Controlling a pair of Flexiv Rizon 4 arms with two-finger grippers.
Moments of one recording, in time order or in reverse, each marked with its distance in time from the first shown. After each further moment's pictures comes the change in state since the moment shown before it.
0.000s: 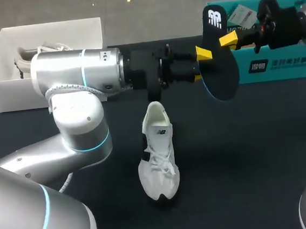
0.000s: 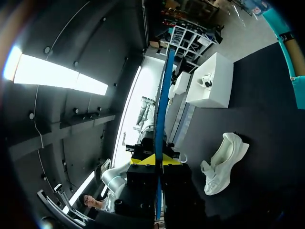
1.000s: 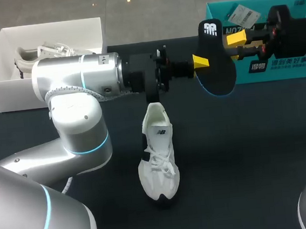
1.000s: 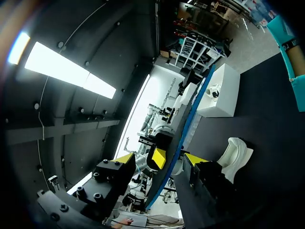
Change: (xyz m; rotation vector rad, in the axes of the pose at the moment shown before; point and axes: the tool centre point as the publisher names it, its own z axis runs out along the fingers) left arm 0.005 0.003 -0.009 -0.011 -0.036 -0.082; right arm 0.018 -0.027 -0.006 -0.104 0.040 -0.091
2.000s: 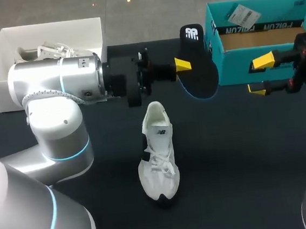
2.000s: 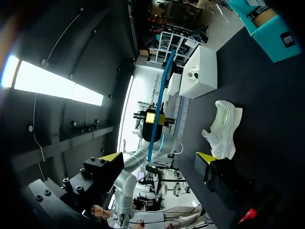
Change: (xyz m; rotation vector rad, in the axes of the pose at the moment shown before) left arm -0.004 -0.010 -0.039 -0.037 0.036 -0.018; right arm 0.009 -0.080 -0.038 0.019 -0.088 0.229
